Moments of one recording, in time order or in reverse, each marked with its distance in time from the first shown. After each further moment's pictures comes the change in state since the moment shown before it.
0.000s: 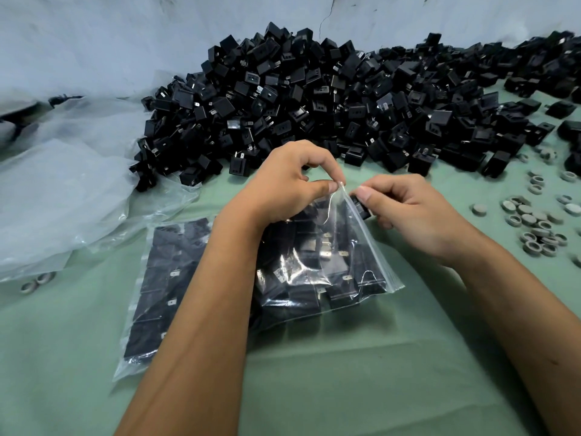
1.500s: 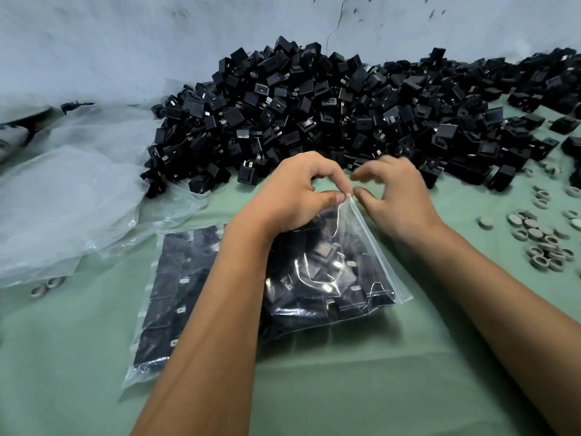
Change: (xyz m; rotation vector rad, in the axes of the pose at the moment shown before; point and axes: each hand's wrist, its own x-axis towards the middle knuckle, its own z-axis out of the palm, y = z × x) left_hand 0.001 0.000 -0.001 0.024 0.005 -0.015; right_hand 0.051 0.017 0.010 -0.642 0.324 -0.094
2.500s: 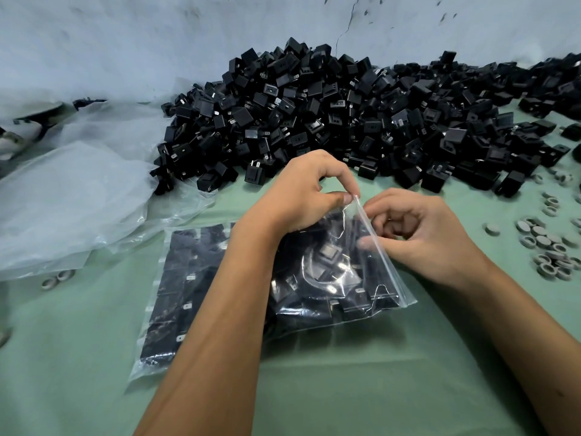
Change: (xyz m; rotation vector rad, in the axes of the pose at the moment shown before) left_hand 0.000 0.001 0.000 0.019 0.023 0.001; right_hand -0.048 -0.007 -0.029 0.691 -0.284 -0.087
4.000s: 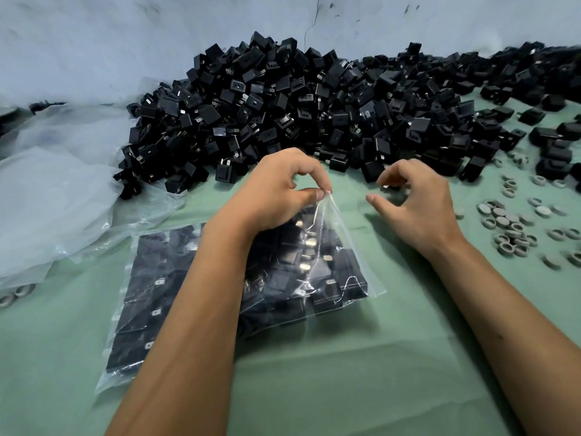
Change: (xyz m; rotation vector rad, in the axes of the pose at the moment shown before) left_hand 0.000 0.004 0.006 0.011 -0.026 0.013; right_hand 0.007 0.032 -0.032 -0.677 0.424 0.134
